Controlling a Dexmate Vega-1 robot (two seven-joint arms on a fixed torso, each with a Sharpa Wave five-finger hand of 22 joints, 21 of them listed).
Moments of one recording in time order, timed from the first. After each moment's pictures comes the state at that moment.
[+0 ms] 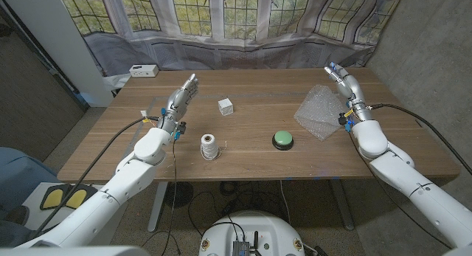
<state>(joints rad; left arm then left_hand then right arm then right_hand) 1.04 0.63 0.31 -1.64 -0.49 -0.32 0.15 0.25 0.07 0.10 -0.09 0.20 0.13 0.12 0.20 0.17 0.10 0.11 0.25 0.19 0.06 0.11 0.20 0.18 0.04 0.08 0.21 0.17 -1.02 -0.70 -0.24 -1.58 0.09 0.34 -0.38 0.23 0.03 0.22 -0.14 0.18 0.15 0.05 0.19 0.18 0.10 0.12 0.21 0.19 0.01 0.07 0.21 0.21 0.26 0.01 0.20 0.17</state>
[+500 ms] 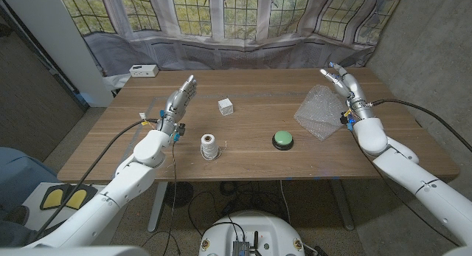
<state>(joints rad) 1.06 0.63 0.30 -1.64 -0.48 -0.34 0.16 0.25 0.07 0.10 -0.09 0.20 0.14 0.12 0.20 0.17 0.10 0.11 0.25 0.19 0.06 0.11 0.20 0.18 0.03 0.08 0.20 0.17 -1.03 -0.76 -0.26 -1.65 -0.03 0.21 -0.43 0.23 0.03 0.22 -0.14 0.18 0.18 0.05 0.20 0.18 0.10 0.12 0.21 0.19 0.01 0.07 0.21 0.21 0.26 0.01 0.20 0.17</state>
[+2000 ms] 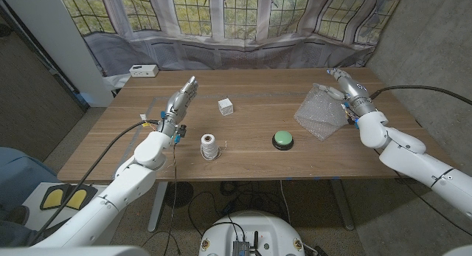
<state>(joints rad) 1.09 0.64 0.30 -1.69 -0.47 -0.31 0.18 0.26 0.07 0.10 -0.09 0.20 0.14 0.11 0.20 0.17 0.11 0.11 0.24 0.19 0.06 0.11 0.20 0.18 0.02 0.10 0.20 0.17 -0.99 -0.94 -0.37 -1.81 -0.28 -0.21 -0.36 0.28 0.04 0.23 -0.15 0.18 0.12 0.05 0.19 0.19 0.03 0.10 0.19 0.19 -0.02 0.09 0.20 0.21 0.18 0.03 0.18 0.17</state>
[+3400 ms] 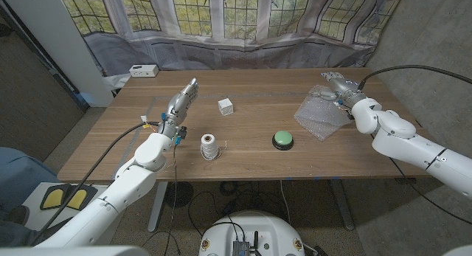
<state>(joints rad) 1.10 0.64 0.30 -1.69 -0.47 -0.30 0.19 0.27 0.08 0.10 -0.09 0.20 0.14 0.10 0.19 0.17 0.11 0.11 0.23 0.19 0.07 0.12 0.19 0.18 0.02 0.12 0.20 0.17 -0.80 -1.01 -0.55 -1.87 -0.45 -0.48 -0.03 0.33 0.00 0.23 -0.16 0.18 -0.10 0.01 0.17 0.19 -0.13 0.09 0.18 0.20 -0.14 0.11 0.19 0.21 0.08 0.08 0.18 0.17</state>
